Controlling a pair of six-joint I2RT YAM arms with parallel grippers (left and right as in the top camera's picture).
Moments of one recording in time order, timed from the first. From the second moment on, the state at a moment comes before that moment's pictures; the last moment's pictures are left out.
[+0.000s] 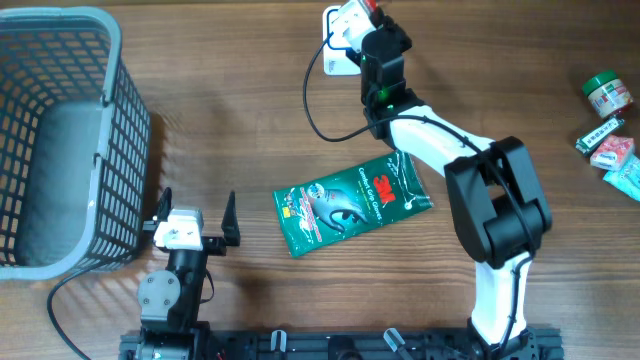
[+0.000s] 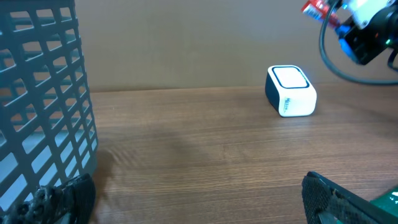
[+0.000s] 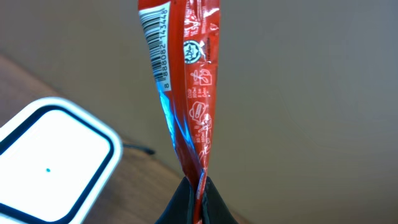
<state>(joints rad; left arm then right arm) -0.07 0.01 0.01 -0.07 0.00 0.00 0.43 2.14 1.39 0.58 0.48 -0.72</state>
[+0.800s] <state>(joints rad) -0.07 0.01 0.01 -0.07 0.00 0.00 0.43 2.26 1.39 0.50 0.46 -0.69</state>
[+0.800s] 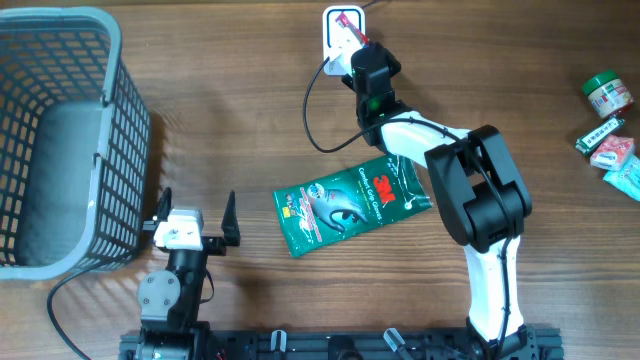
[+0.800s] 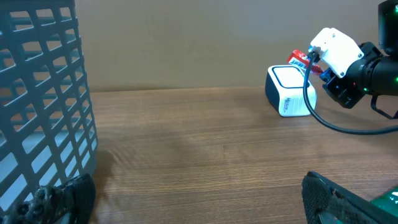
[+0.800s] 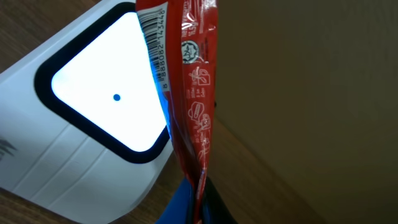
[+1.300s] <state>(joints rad) -0.07 0.01 0.01 -0.07 0.00 0.00 0.43 2.28 1.39 0.67 0.54 -1.16</state>
